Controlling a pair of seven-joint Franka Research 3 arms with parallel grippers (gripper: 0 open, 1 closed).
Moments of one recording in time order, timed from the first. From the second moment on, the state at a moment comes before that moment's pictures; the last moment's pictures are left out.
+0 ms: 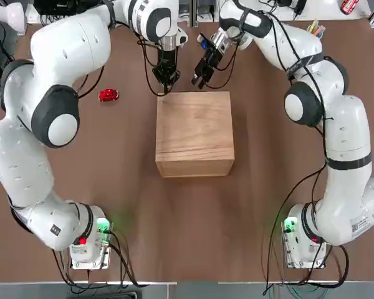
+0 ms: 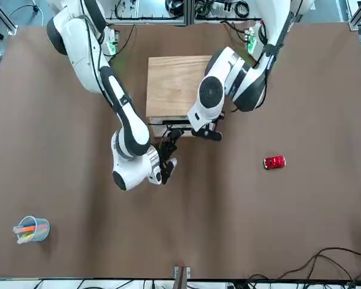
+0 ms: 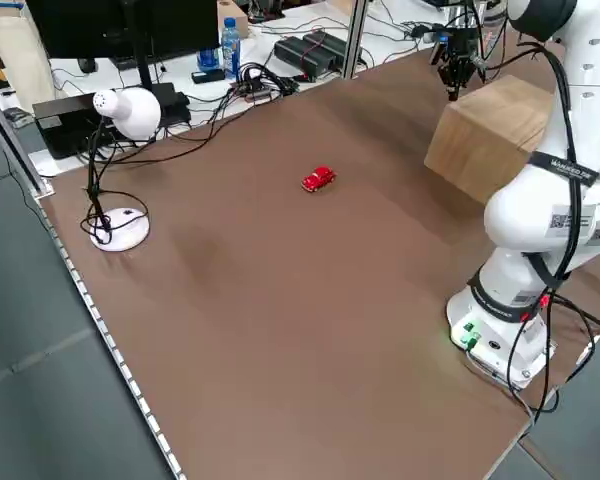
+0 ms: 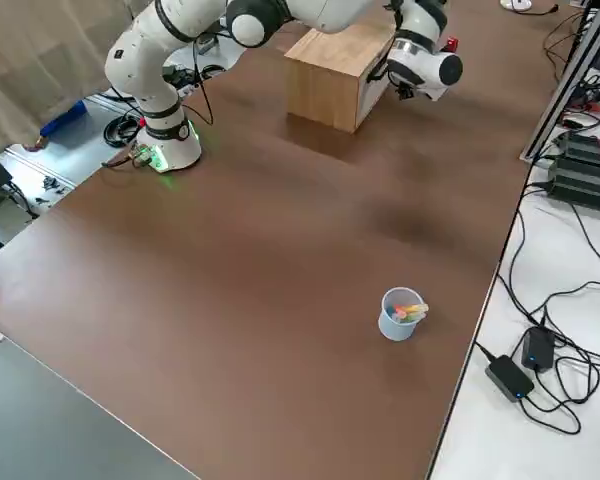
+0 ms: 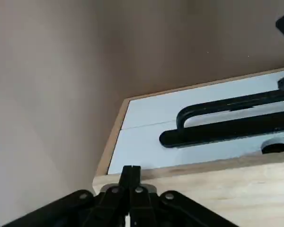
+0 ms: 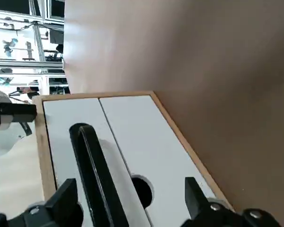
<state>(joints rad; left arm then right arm) -0.55 0.45 -0.16 -1.54 -0.04 1.69 -0.49 0.41 0.94 0.12 -1.18 0.90 1.70 -0.53</state>
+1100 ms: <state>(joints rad) -0.55 0.45 -0.16 -1.54 -0.04 1.69 -0.49 0.42 0.94 0.12 -1.21 0.94 1.63 -0.43</state>
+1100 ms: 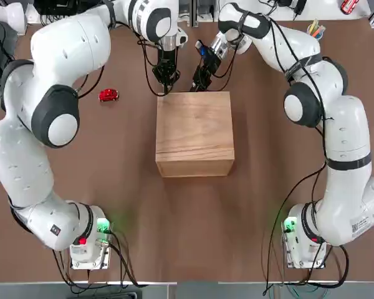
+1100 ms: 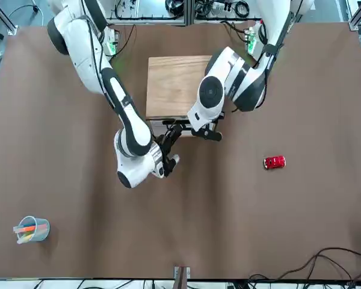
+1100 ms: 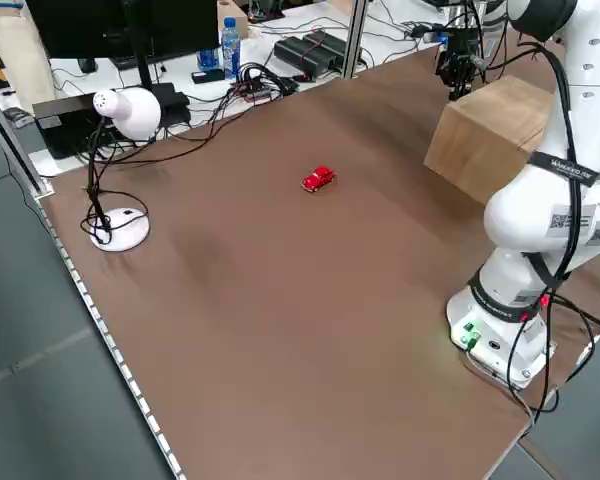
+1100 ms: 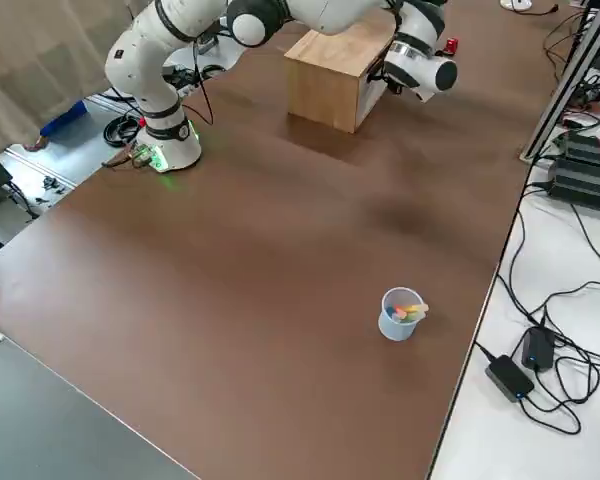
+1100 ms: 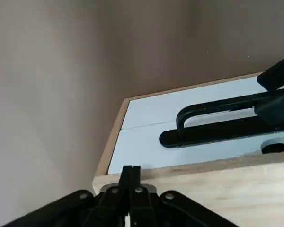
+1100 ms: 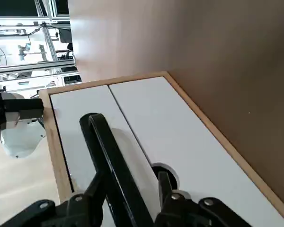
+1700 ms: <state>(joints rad) -0.55 0.45 -0.16 -1.54 -0.04 1.69 -0.49 0.42 0.94 0.12 -1.20 0.94 1.62 -0.43</state>
